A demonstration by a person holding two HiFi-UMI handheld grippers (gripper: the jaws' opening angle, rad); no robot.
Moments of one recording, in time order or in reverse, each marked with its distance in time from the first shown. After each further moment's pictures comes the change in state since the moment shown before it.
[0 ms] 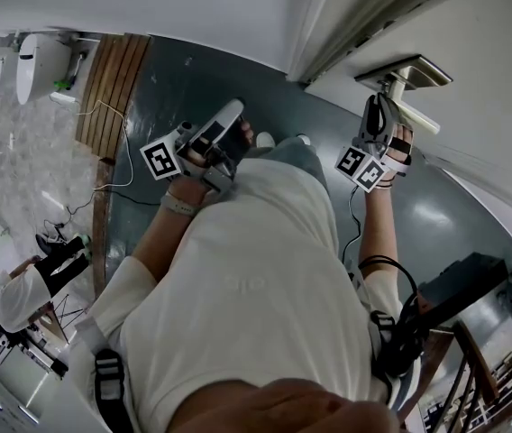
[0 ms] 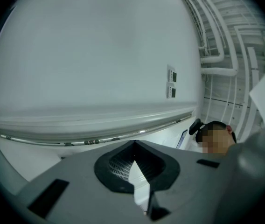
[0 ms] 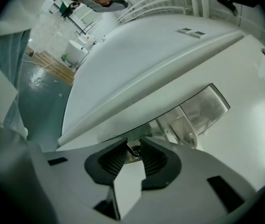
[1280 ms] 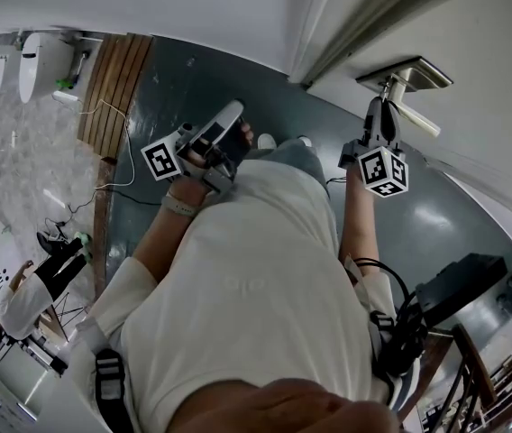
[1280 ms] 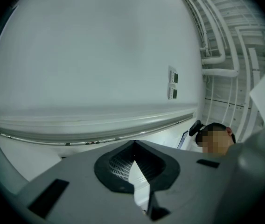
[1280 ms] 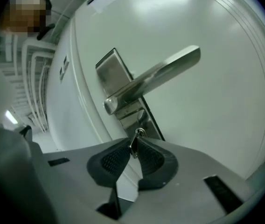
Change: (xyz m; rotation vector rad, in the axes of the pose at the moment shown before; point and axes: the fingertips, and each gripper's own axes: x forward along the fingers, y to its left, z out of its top) left arm -0.004 -0.004 0.002 -0.010 -0.012 0.003; right arm -0.005 -0.021 -0.013 1.535 -0.224 0.109
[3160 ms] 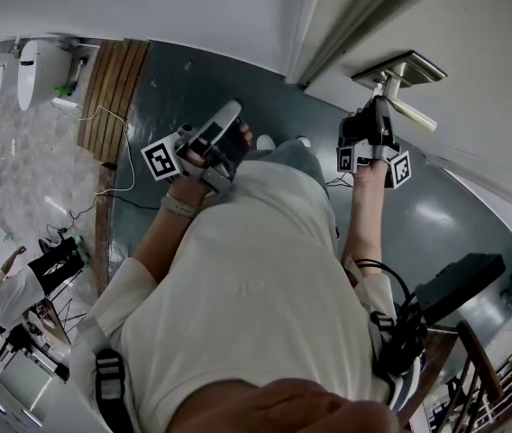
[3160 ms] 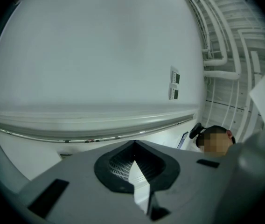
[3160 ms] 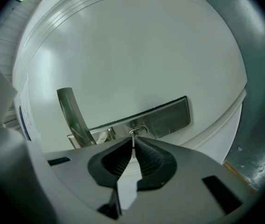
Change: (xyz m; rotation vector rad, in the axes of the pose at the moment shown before) left arm 0.004 0.008 -0.003 -0.032 0.006 -0.001; right arm 0.000 -0.029 -0.021 1.409 -0.190 0.237
